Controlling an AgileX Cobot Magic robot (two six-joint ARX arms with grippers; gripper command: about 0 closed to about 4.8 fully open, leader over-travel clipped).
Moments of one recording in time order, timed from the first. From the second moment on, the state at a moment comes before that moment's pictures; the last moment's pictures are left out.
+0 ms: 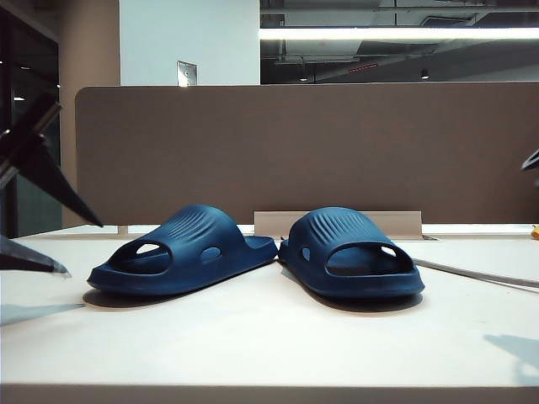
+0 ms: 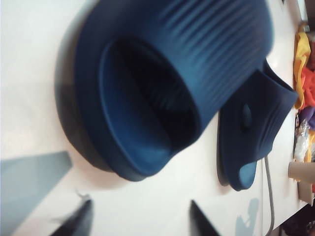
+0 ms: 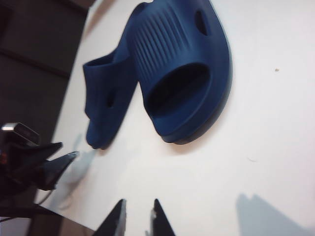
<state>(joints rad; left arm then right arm) -0.16 1.15 0.38 0.08 0.56 -0.82 0.23 0.34 0.19 -0.24 -0.43 0.80</state>
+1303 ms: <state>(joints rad) -0.19 1.29 0.38 0.26 0.47 -0.86 0.55 1.16 0.28 0.41 -0.05 1.07</state>
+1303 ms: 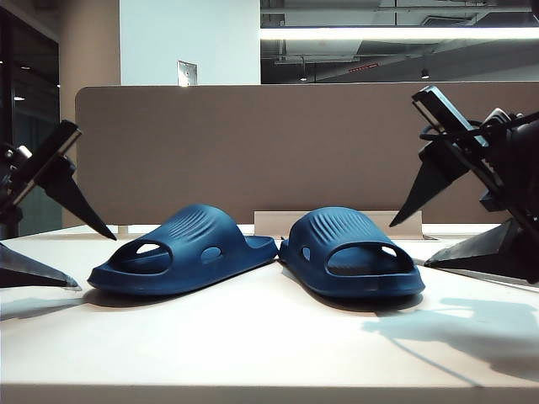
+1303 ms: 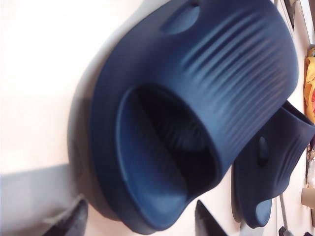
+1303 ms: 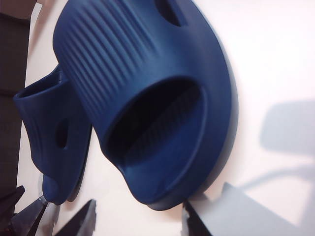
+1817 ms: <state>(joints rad) -0.19 1.41 0.38 0.44 0.51 -0.92 0.55 1.16 0.29 0.41 -0.05 1.07</state>
